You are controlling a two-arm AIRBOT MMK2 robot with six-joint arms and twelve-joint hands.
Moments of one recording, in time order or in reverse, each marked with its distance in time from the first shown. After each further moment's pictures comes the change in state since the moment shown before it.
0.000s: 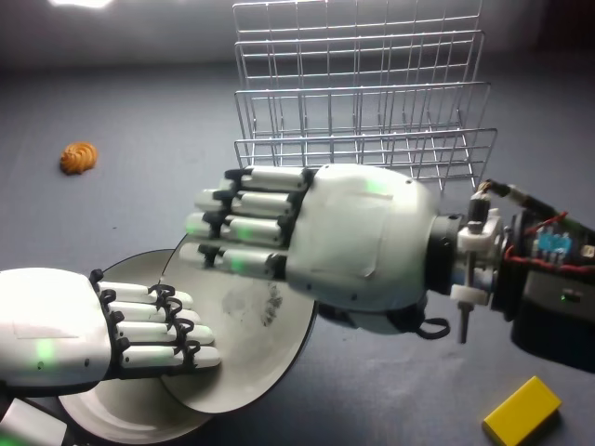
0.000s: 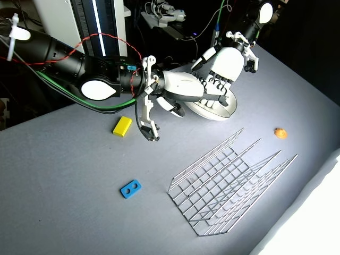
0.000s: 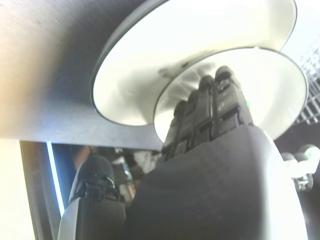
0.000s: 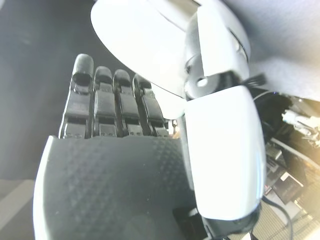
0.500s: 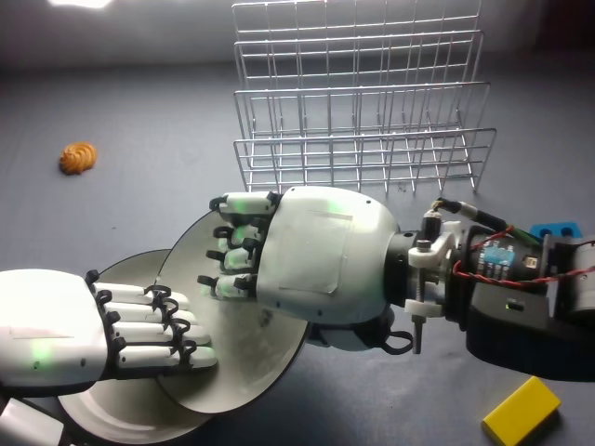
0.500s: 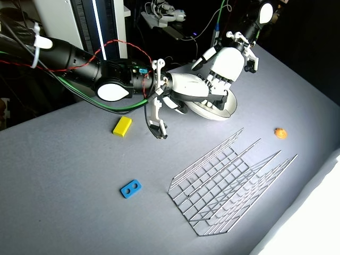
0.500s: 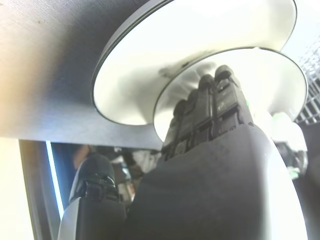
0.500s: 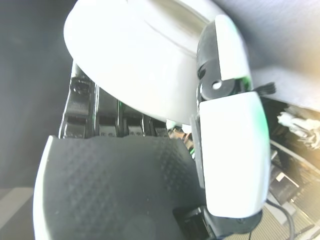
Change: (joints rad) left arm 0.011 0.000 0.004 -0.016 -0.009 0.000; right arm -0.001 -0.092 0.057 0.010 -0.016 -0.029
